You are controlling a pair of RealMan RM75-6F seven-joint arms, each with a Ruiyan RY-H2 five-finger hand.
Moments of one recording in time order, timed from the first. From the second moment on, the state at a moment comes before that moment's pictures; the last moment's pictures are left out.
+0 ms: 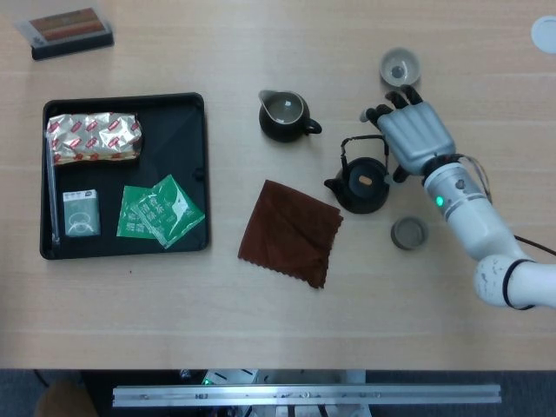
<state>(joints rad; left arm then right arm) 0.09 -1.02 0.06 -1.72 1.50 1.53 -0.06 0.91 -1.55 0.18 -1.56 -0.58 0.88 -0.78</state>
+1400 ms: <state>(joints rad) 0.10 -1.02 0.05 -1.71 1.51 1.55 -0.09 1.02 -1.44 0.11 -1.70 -0.44 0.78 -0.56</state>
